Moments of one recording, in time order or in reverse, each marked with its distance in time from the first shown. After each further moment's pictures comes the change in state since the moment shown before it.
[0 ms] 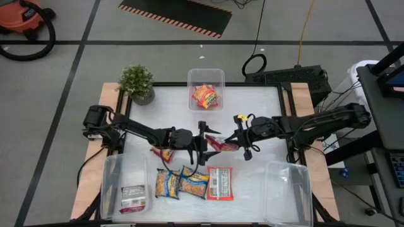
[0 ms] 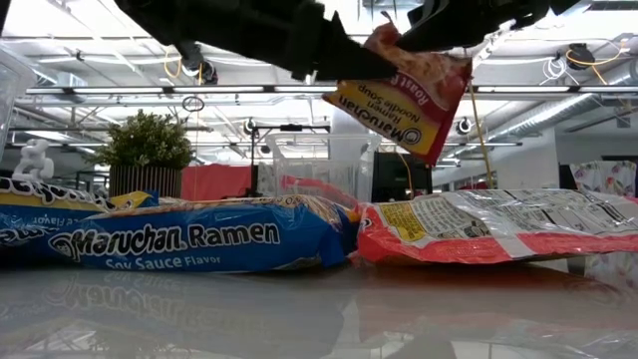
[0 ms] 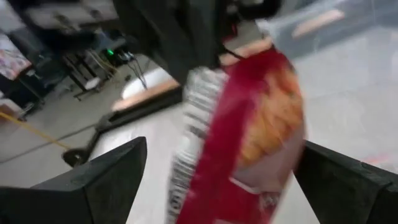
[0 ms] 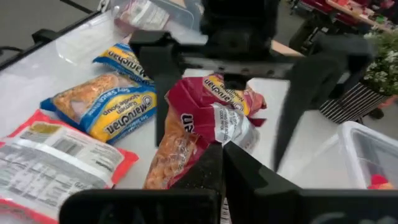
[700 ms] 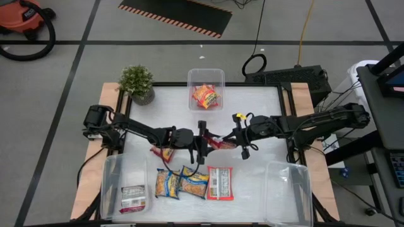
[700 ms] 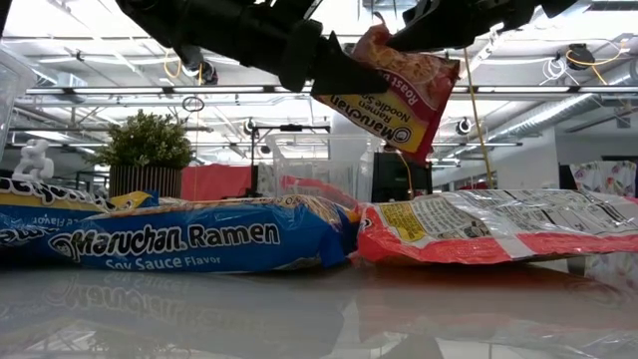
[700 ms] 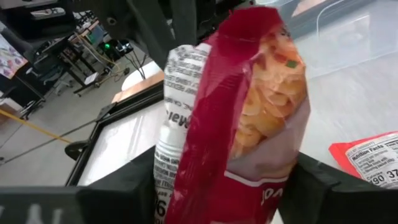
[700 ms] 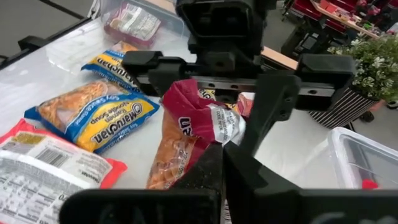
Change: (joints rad) left arm 0.010 0.000 -0.001 -0.043 0.002 0.037; right arm -0.009 0.020 0.000 0.053 0.007 -0.007
